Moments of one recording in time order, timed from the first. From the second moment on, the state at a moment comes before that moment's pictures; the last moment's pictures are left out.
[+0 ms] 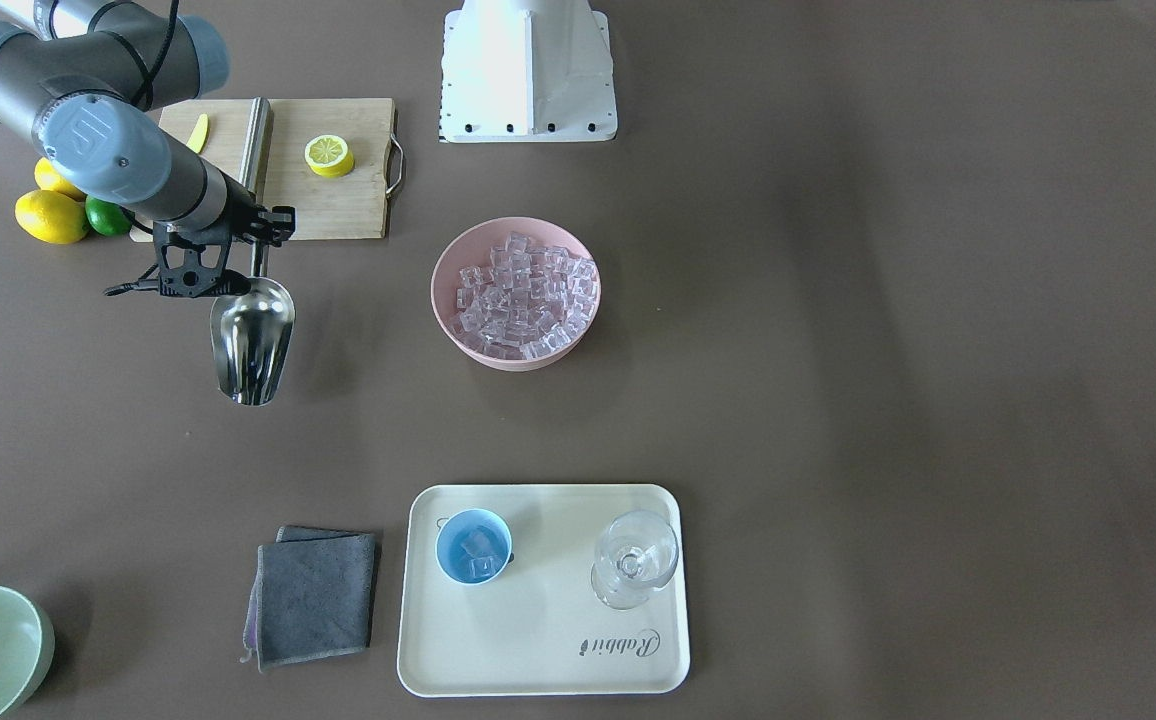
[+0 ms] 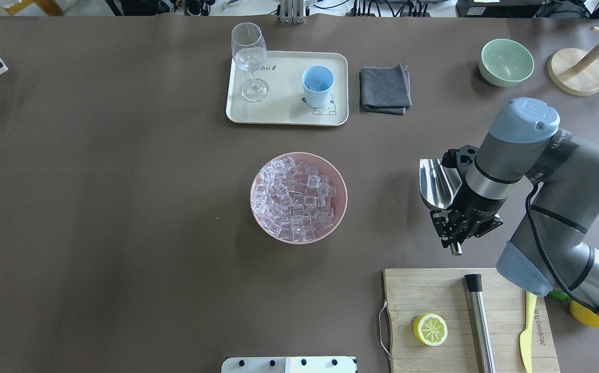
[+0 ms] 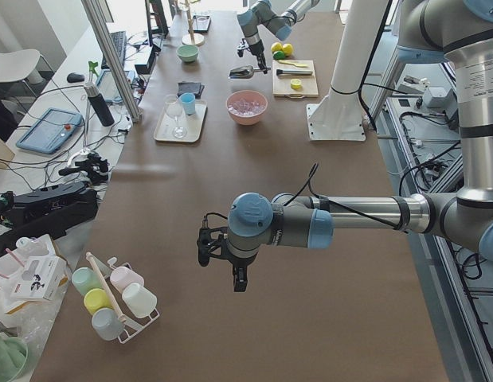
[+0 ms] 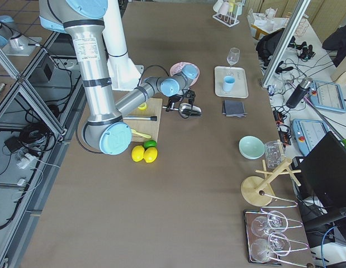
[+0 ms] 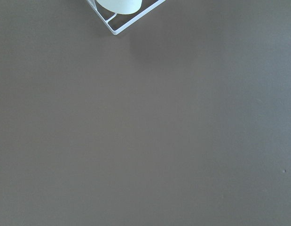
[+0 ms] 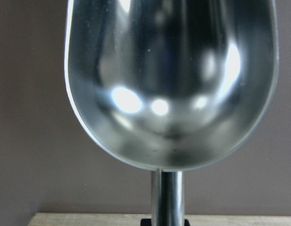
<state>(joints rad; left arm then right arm) -1.67 -1.35 -1.79 -1.66 -2.41 -0.08 0.70 -1.35 1.87 -1.67 2.36 0.91</state>
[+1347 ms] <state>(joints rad) -1.67 -1.35 -1.79 -1.66 -2.41 -0.08 0.69 -1.37 1.81 -1.62 2.33 0.88</state>
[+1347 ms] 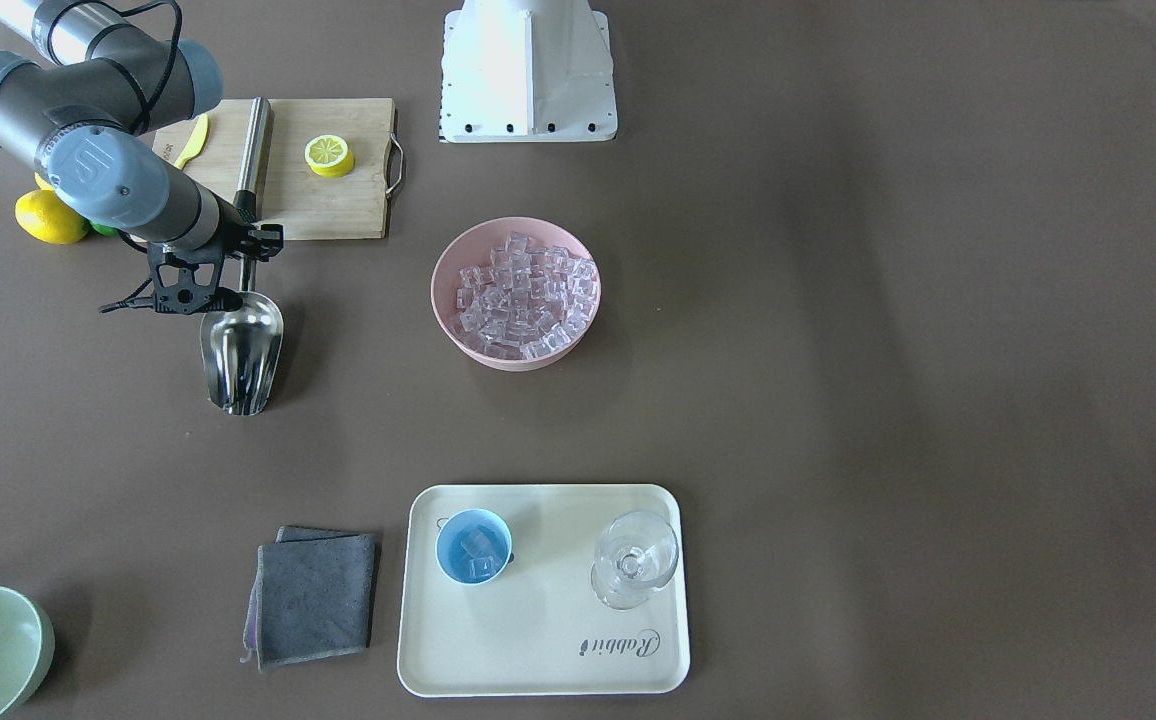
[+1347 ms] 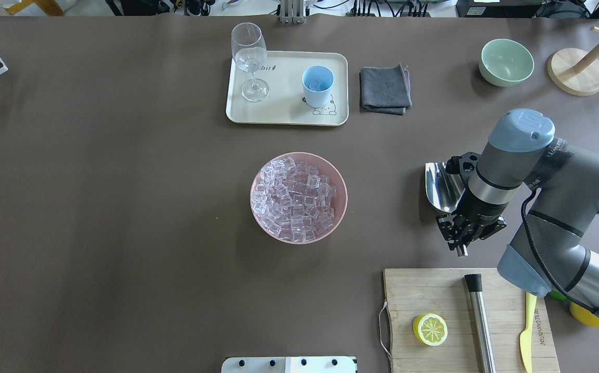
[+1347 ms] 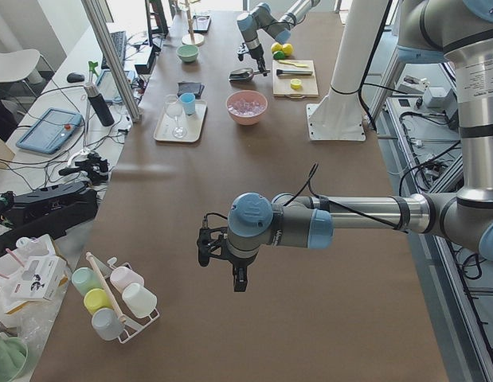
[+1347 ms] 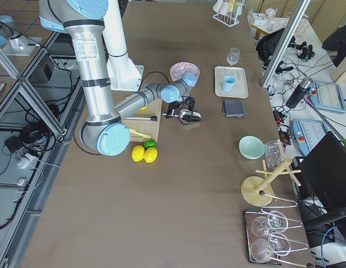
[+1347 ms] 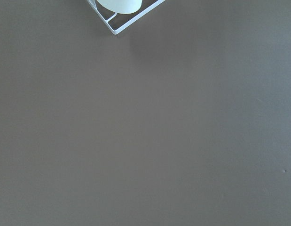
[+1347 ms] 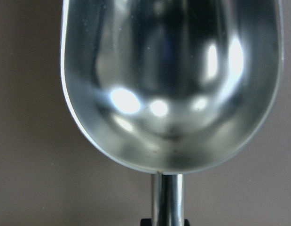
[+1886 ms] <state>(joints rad) -1.67 -1.35 -1.79 -1.66 -2.41 -0.08 0.69 -1.37 1.80 -1.62 2.33 0.86</state>
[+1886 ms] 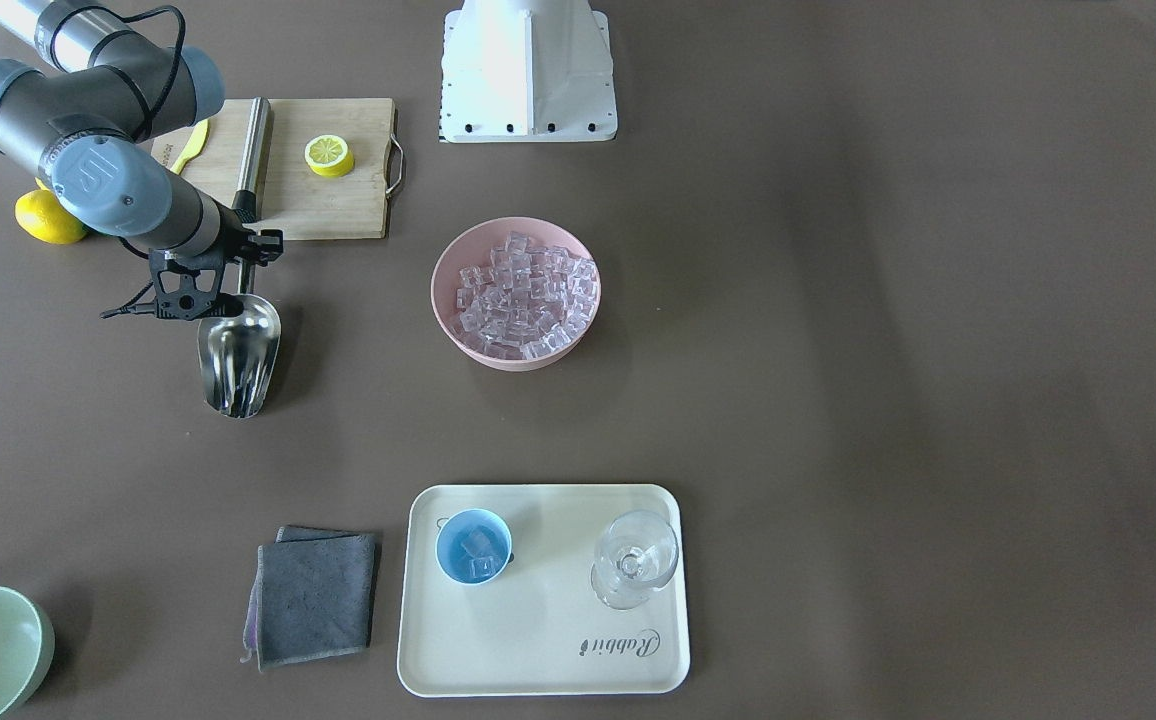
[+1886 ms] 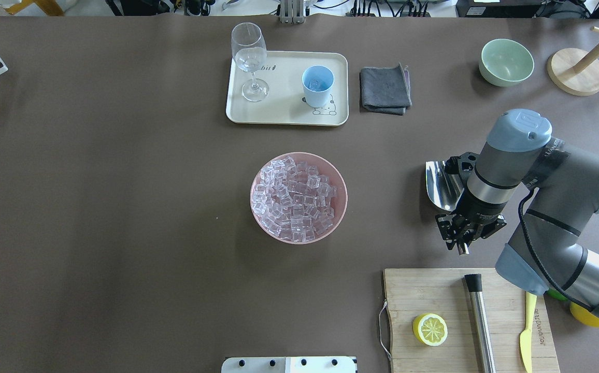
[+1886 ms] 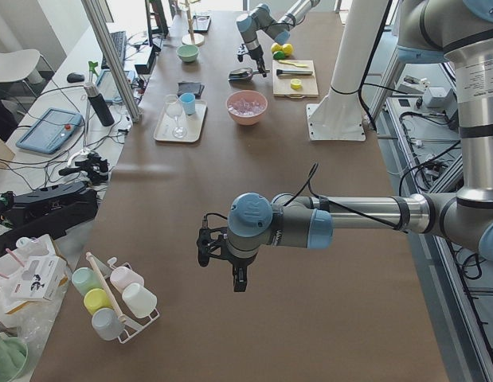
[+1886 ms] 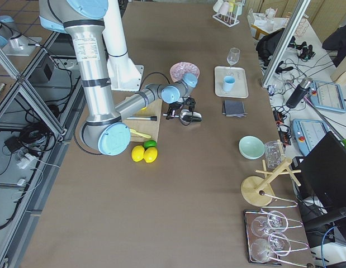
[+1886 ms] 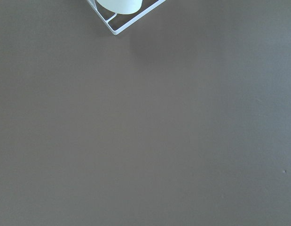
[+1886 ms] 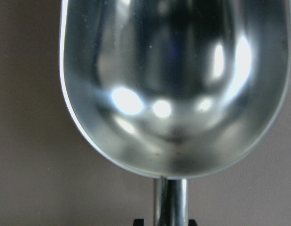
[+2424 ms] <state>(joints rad) -1.67 -1.35 -1.79 -1.66 -2.41 -0.08 0.69 -1.37 1.82 -1.62 2.33 0.86</state>
